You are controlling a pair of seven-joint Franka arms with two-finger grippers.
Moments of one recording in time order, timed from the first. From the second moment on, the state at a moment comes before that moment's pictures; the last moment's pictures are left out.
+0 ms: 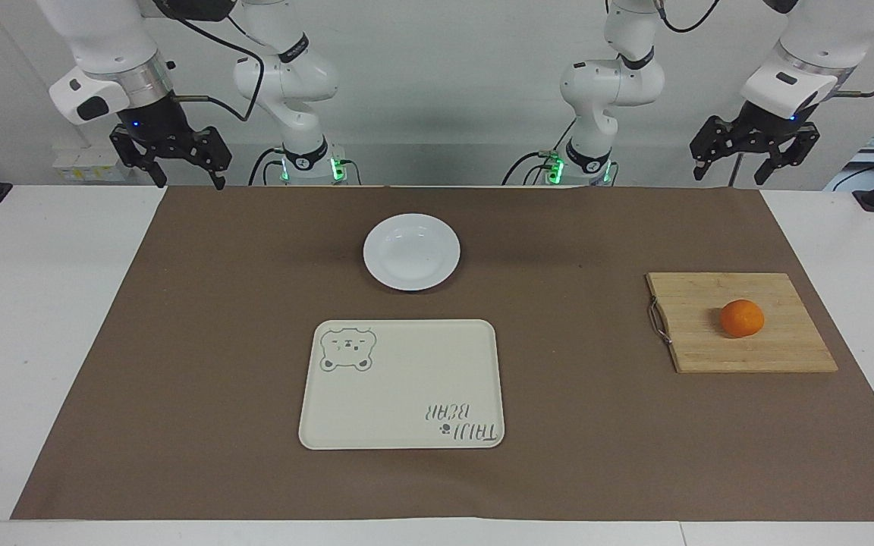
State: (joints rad) left arm -0.06 -0.04 -0.01 -1.49 0.01 1.43 0.12; right arm 0.01 -0.07 -0.04 -1.60 -0.01 1.53 0.02
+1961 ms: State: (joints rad) left arm -0.06 -0.04 -0.02 -1.49 0.01 1.43 0.12; right arm -0.01 -0.08 -0.05 -1.54 -0.01 1.44 0.02
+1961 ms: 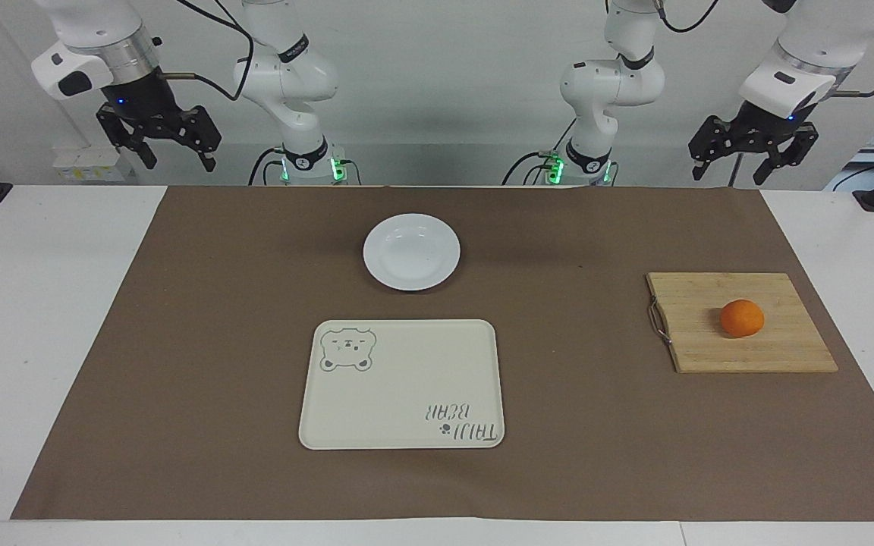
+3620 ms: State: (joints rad) left arm -0.06 -0.04 -0.03 -1.49 0.01 1.43 0.12; right arm -0.01 -0.08 -0.05 -1.55 -0.01 1.44 0.02
